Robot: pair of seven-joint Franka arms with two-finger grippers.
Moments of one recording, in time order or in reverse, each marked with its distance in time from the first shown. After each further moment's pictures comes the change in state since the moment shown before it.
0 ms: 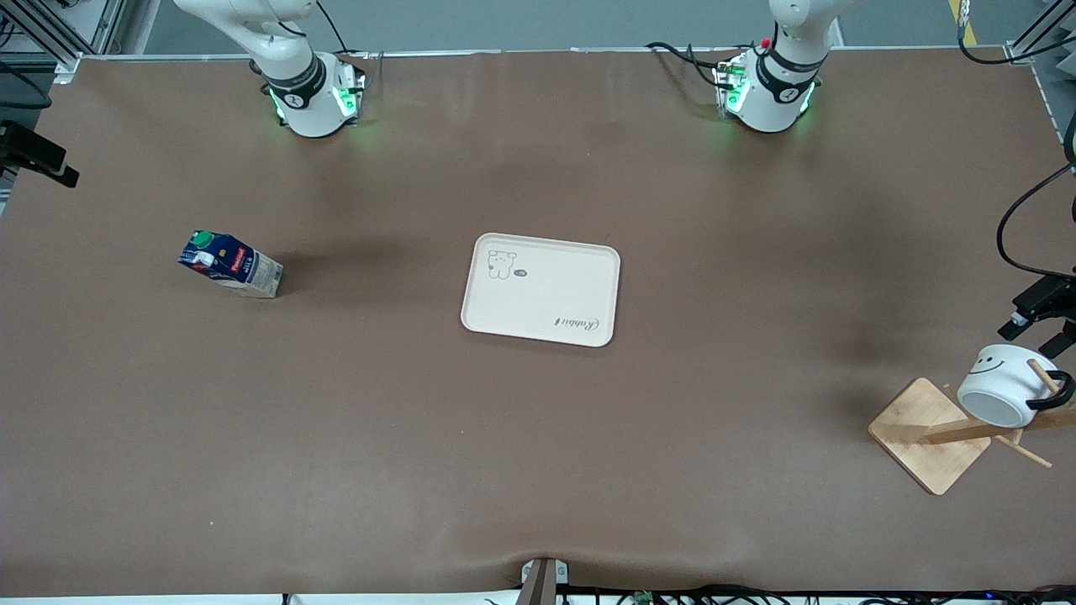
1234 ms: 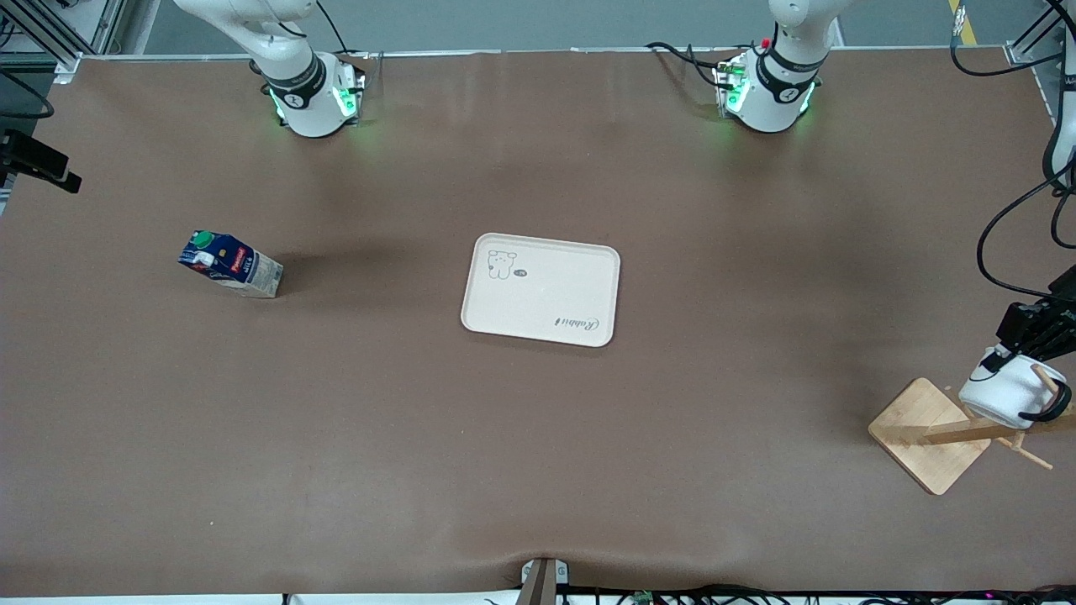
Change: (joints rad) left arm -0.016 0.014 -0.064 0.028 -0.027 -0.003 0.001; right arm -0.006 0.017 0.000 0.000 0.000 0.000 0.000
